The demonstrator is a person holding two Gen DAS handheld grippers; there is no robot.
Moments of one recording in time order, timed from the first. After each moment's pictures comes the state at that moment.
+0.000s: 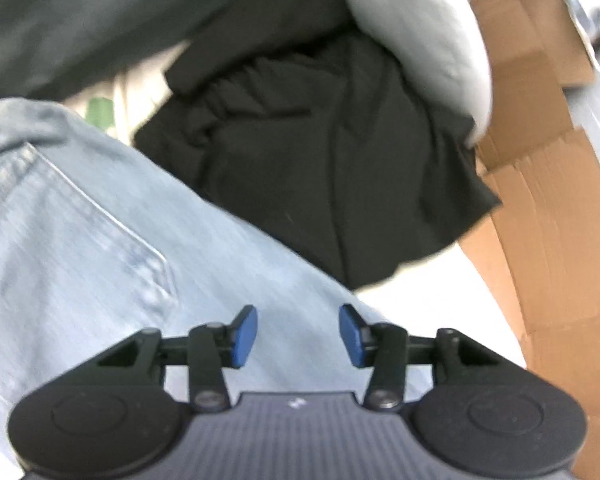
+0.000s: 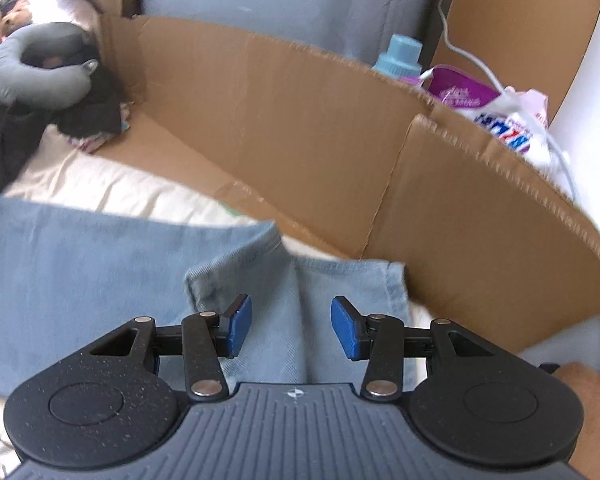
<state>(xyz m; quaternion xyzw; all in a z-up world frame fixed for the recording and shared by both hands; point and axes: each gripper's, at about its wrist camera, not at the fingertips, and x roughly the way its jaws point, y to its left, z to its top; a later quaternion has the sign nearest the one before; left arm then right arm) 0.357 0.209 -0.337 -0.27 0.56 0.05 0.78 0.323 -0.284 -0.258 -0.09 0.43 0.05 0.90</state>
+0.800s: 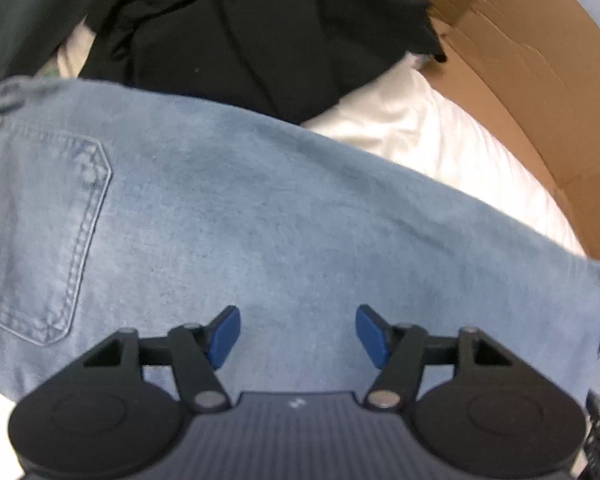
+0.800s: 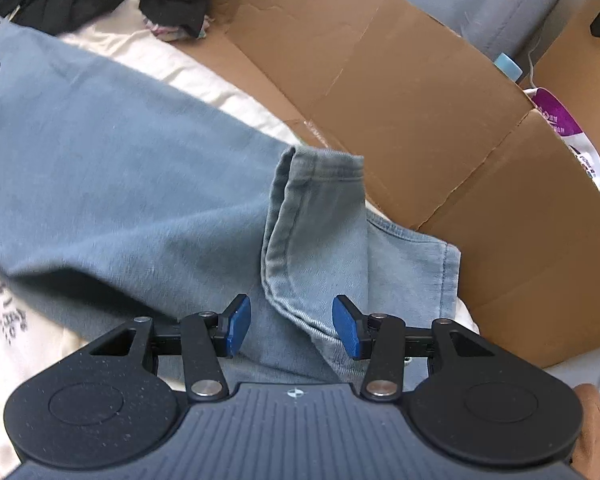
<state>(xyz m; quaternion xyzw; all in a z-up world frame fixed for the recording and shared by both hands) 0.309 0.111 -0.354 -0.11 0.62 0.02 0.77 0.273 -0.229 -0.335 -0.26 0.42 0.09 0.87</state>
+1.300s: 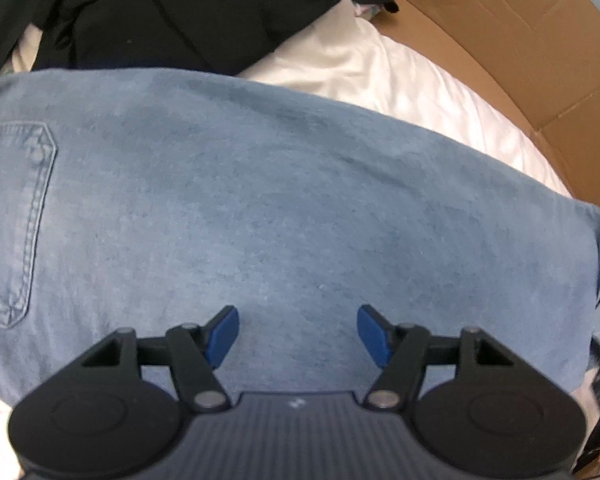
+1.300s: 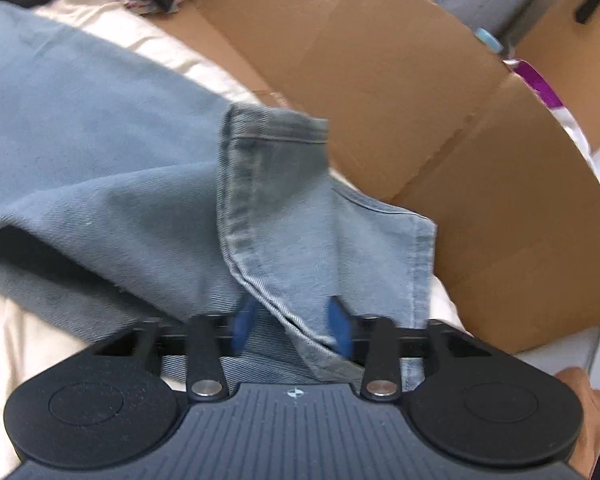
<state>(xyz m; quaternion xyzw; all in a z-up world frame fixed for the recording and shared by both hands) 0.289 0.084 -0.360 -0.08 0.65 -0.03 0.76 0.276 -0.250 -0.351 -0.27 0.42 0.04 0.86</state>
